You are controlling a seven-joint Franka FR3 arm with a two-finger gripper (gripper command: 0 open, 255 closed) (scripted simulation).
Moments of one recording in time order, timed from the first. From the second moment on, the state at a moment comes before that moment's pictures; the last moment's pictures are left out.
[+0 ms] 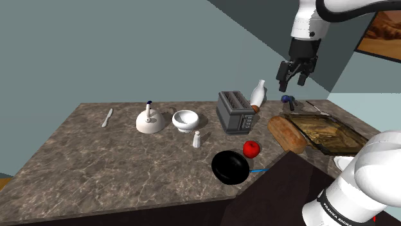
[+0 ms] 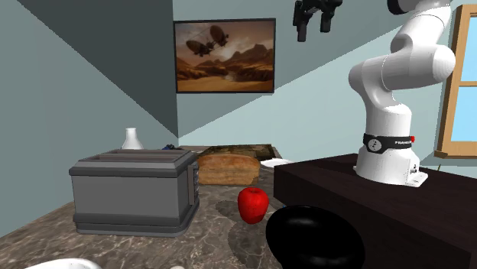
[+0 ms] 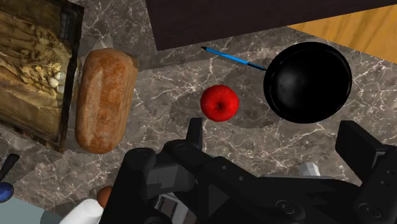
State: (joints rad) arm -0.02 -0.77 -0.02 -2.42 -0.12 1.59 0.17
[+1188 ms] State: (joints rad) arm -0.06 -0.52 -0.15 -2.78 -0.22 2.28 0.11
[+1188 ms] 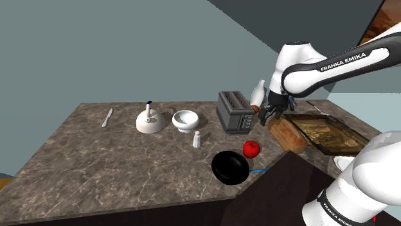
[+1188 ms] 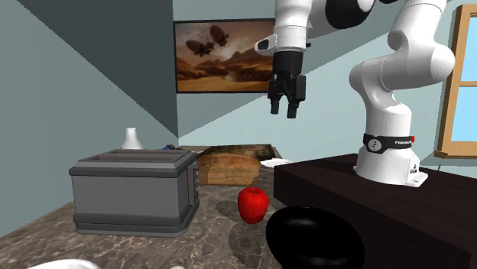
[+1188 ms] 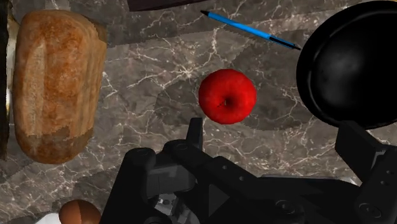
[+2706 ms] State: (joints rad) arm -0.14 0.28 -0.18 -2.69 -0.12 3.07 -0.05
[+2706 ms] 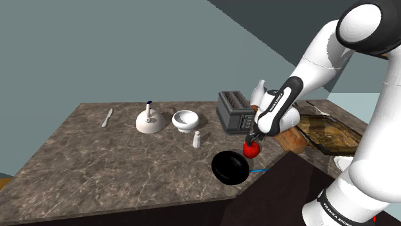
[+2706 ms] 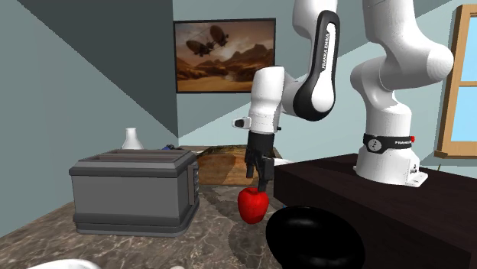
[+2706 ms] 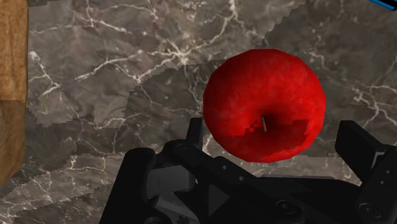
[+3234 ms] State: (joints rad) arm -0.14 0.29 -0.18 -2.69 -0.12 3.07 -0.05
